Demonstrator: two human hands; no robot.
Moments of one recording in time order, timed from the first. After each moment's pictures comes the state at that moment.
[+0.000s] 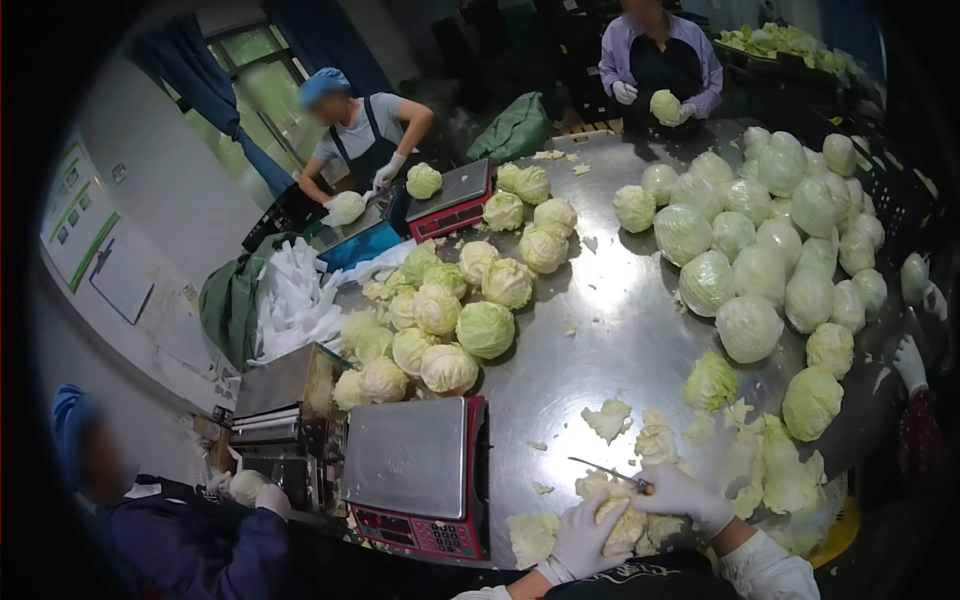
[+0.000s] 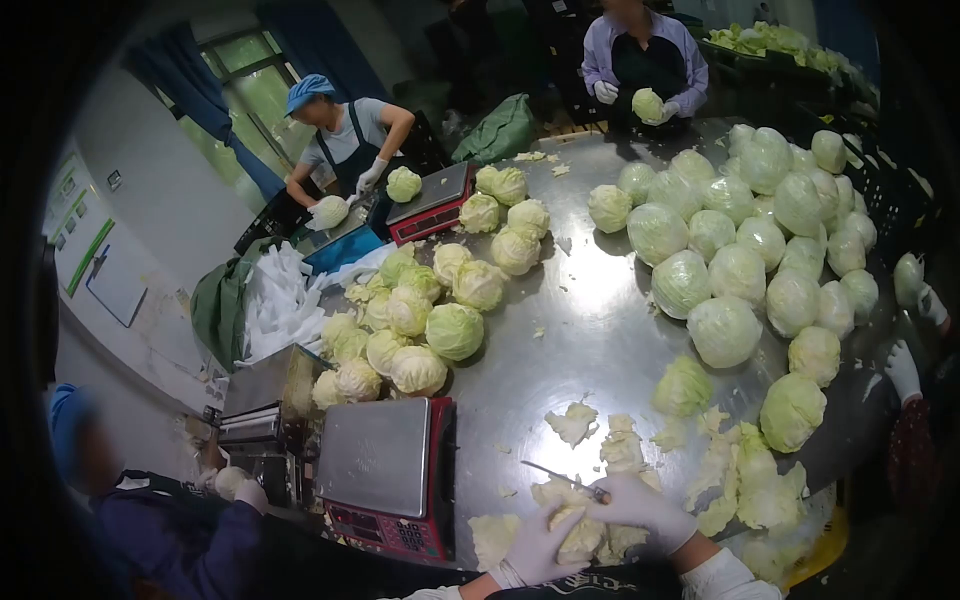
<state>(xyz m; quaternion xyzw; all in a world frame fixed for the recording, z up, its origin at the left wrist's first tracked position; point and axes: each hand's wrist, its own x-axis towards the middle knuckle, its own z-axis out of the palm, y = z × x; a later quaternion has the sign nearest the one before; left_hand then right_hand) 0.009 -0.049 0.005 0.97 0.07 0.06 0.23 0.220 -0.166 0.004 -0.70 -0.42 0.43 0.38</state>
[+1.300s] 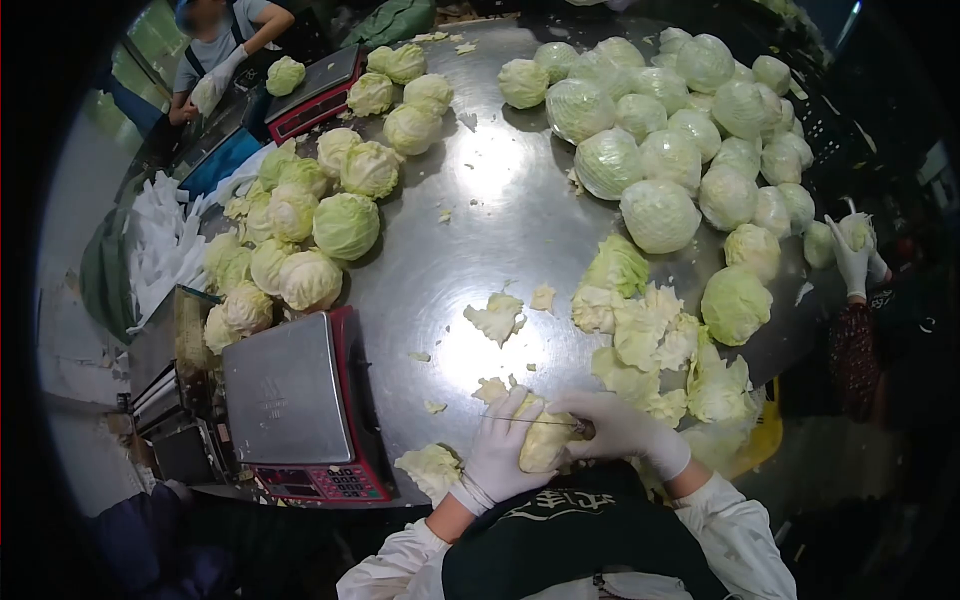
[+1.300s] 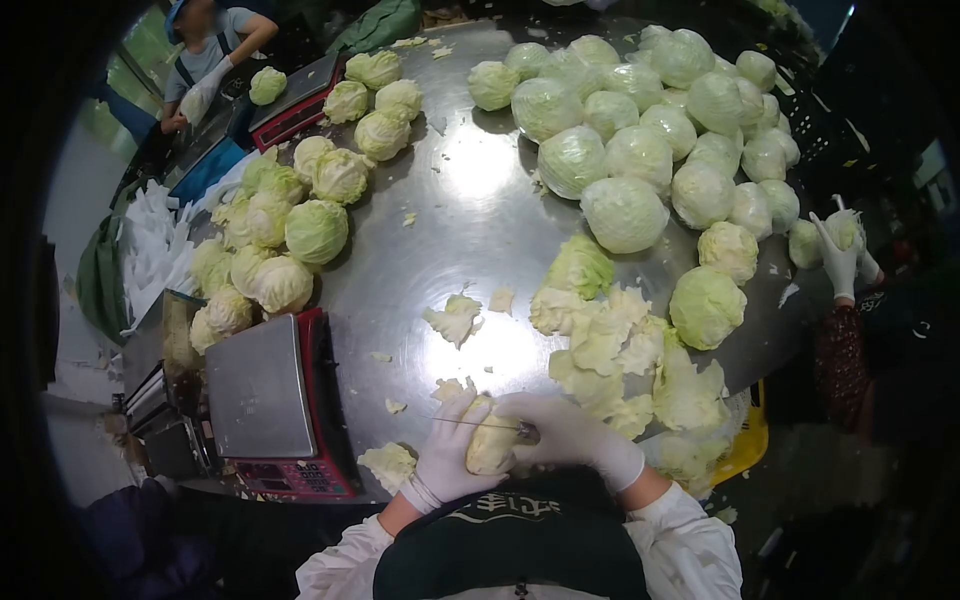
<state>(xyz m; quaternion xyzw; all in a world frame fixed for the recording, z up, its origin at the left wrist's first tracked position) 0.041 -0.037 -0.016 0.93 0.04 0.08 0.36 0.209 -0.208 0.007 -0.67 -0.46 0.41 0.42</state>
